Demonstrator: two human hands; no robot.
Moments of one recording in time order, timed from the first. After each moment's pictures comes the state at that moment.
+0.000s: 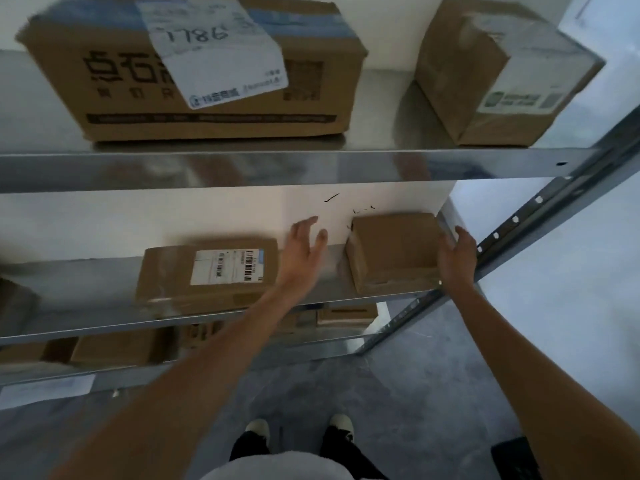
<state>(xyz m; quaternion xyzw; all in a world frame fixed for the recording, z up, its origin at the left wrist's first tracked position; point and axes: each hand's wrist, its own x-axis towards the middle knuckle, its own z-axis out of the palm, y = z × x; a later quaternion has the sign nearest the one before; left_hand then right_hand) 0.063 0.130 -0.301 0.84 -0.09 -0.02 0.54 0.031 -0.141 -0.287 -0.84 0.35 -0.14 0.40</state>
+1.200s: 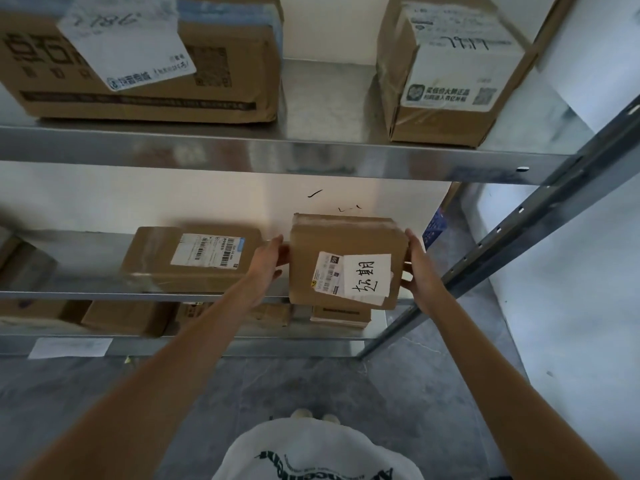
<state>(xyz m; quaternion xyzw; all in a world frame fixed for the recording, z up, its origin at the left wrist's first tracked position) 0.050 0.111 -0.293 0.68 0.25 -0.18 0.67 0.032 -0.153 -0.292 -0.67 0.30 0.09 0.68</state>
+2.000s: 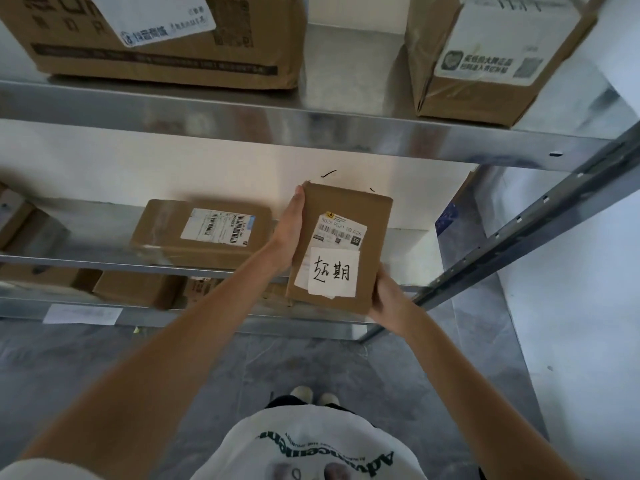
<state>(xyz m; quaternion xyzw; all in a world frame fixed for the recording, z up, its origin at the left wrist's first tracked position) 0.053 0.091 -0.269 0.60 0.16 -0.22 0.75 -0.015 -0.093 -0.318 -0.53 0.27 0.30 0.75</state>
